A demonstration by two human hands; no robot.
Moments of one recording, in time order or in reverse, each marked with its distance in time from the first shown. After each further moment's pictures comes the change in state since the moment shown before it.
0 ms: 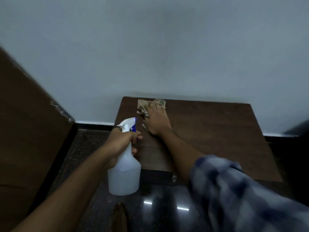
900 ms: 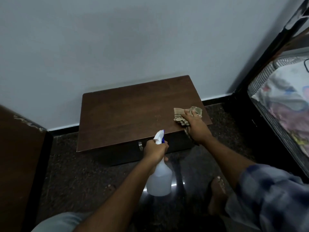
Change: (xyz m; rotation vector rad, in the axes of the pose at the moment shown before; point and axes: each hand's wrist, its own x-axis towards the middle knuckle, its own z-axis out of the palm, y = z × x) left_hand -0.125 -0.091 0.203 0.175 -0.260 -0.110; right_hand -0.306 0.200 -0.058 0.141 0.068 0.402
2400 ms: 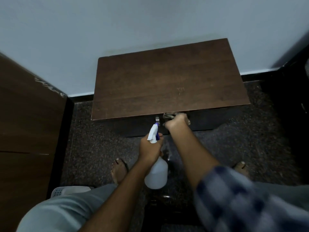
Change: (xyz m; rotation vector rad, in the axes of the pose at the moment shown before) left_hand 0.013 -0.095 -0.047 -0.125 0.321 0.104; right_hand 0.002 -0.171 0.086 1.956 0.117 1.323
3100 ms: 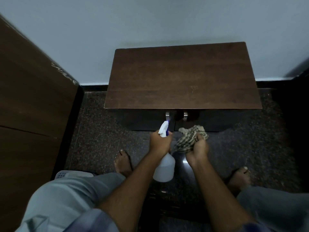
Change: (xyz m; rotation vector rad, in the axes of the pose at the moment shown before) left_hand -0.005 -0.004 0.006 -0.022 0.036 -0.081; right_hand -0.002 0.024 -0.114 -0.137 -0.140 -0.100
